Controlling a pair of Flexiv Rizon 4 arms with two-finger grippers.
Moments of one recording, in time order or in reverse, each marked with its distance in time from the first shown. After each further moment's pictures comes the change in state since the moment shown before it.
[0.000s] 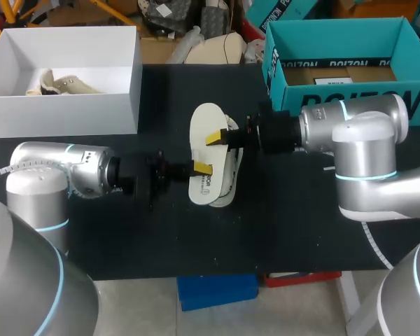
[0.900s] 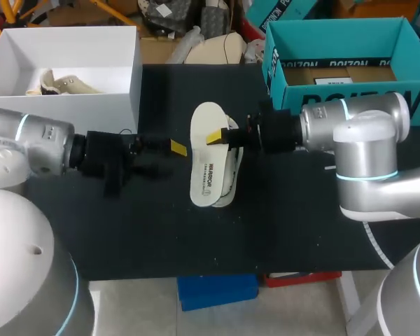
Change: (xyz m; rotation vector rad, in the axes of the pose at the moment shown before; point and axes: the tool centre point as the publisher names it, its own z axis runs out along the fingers) left arm -0.039 -0.002 -0.050 -0.074 0.372 0.048; right arm 0.002 0.000 -0.001 0.000 -0.005 0.000
